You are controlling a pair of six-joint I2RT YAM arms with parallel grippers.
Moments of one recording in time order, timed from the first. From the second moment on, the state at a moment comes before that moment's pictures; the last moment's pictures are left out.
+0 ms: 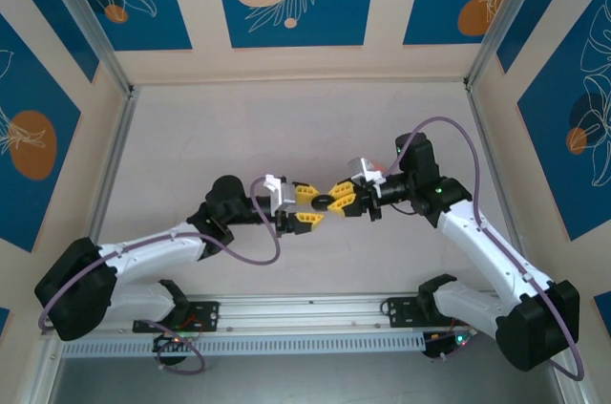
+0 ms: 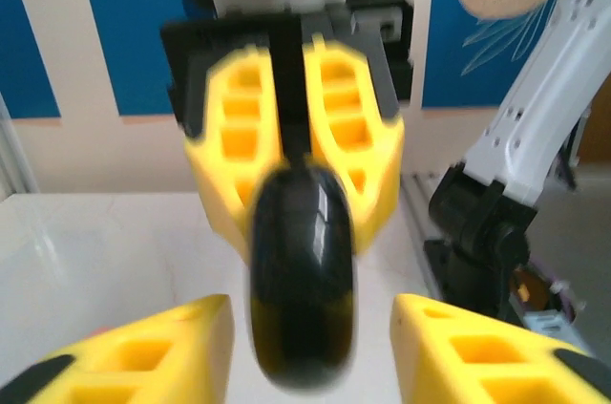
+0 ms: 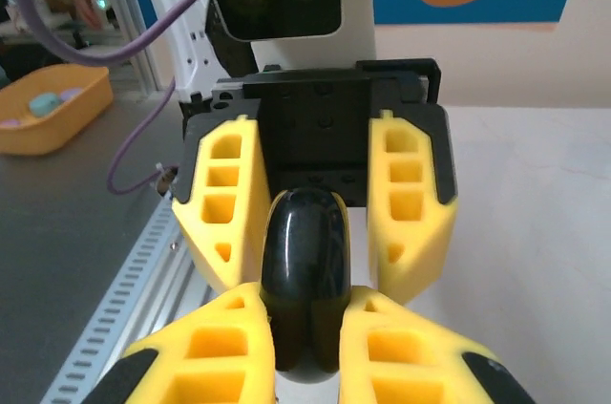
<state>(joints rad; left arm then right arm) -0.82 1.21 0.55 0.67 0.70 0.05 0.40 1.04 0.85 -0.45 -1.18 -0.60</state>
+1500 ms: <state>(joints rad) -0.86 1.14 0.67 0.06 0.63 0.42 0.63 1.16 1.06 -0.89 -0.75 -0.91</state>
